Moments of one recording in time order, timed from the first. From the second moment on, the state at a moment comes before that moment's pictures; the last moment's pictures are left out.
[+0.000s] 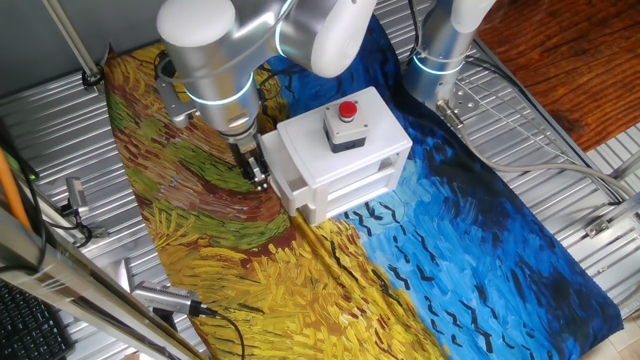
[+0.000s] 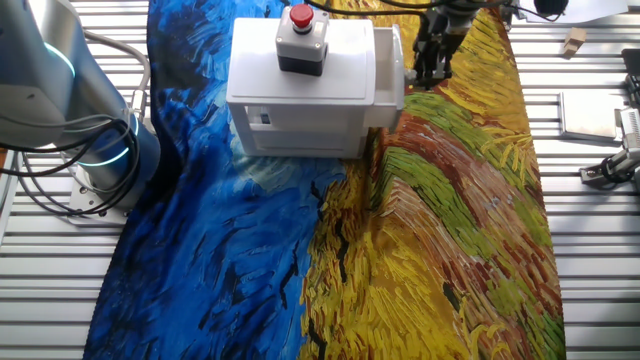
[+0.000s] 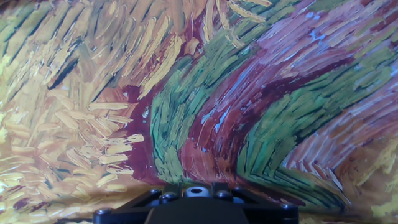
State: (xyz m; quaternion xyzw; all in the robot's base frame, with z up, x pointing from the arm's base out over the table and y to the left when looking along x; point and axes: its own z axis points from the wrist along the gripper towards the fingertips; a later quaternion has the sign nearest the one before) arm 0.531 0.107 0.155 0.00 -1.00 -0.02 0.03
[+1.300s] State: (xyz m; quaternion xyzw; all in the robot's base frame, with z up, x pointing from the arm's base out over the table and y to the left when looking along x) arm 0.570 0.112 0.155 0.00 -1.00 -0.03 0.04
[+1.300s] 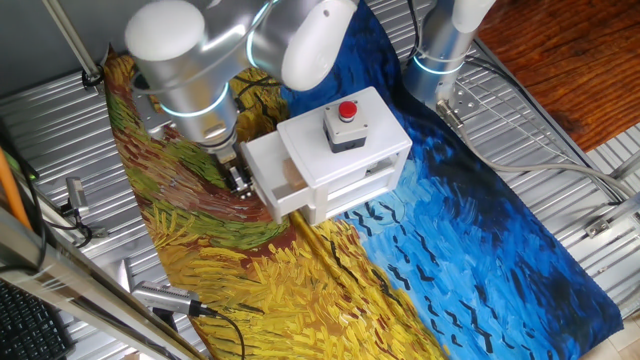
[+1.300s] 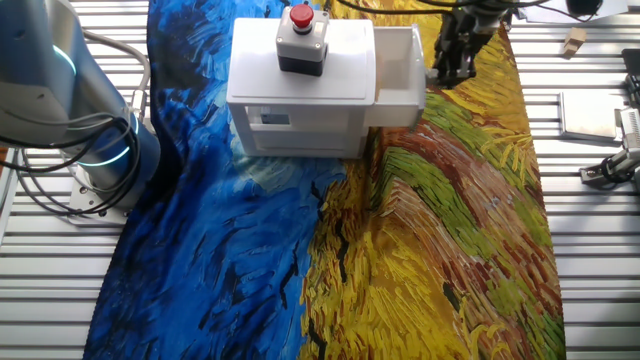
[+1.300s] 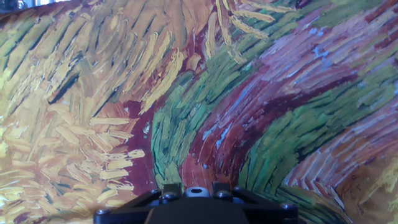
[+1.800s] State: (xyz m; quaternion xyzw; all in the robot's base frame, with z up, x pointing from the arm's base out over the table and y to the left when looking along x) arm 0.585 0.113 0.153 0.01 -1.00 -0.03 0.04
